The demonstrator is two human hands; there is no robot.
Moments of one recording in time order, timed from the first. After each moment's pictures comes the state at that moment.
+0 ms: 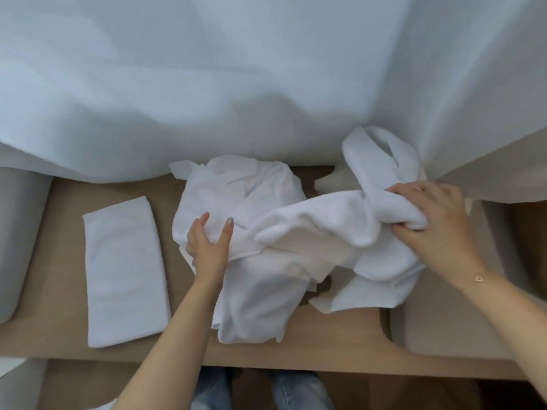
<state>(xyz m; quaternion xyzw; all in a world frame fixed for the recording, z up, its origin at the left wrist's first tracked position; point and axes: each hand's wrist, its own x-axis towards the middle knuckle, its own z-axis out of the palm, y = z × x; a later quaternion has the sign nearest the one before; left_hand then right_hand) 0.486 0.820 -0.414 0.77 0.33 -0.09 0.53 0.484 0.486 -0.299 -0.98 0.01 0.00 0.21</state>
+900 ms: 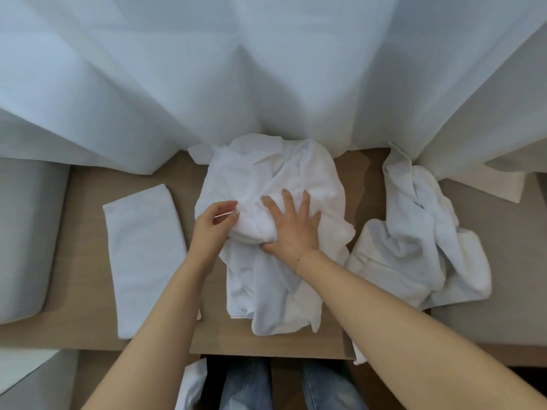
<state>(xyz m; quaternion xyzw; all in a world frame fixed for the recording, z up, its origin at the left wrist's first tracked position) 0.504 0.898 -0.430 0.75 0.24 -0.19 0.58 0.498 0.730 -0.446 -0.95 -0.03 0.28 0.13</state>
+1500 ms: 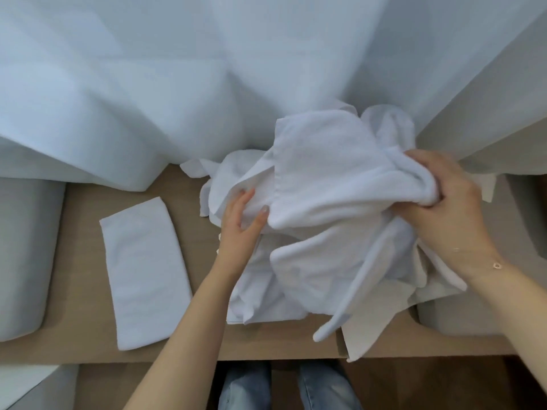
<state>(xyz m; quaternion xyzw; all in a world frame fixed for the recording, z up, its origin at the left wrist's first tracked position) 0.501 0.836 -0.383 0.78 0.11 -0.16 0.59 0.481 0.565 -0.273 -0.90 0.07 -0.06 0.44</state>
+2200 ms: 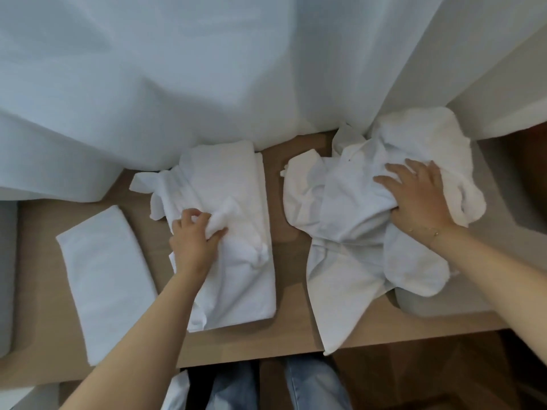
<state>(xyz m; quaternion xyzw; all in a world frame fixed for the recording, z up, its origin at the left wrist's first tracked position) 0.504 0.819 -0.470 0.97 0.06 -0.13 0.19 0.467 0.416 -0.415 -0.99 0.02 0.14 0.04</state>
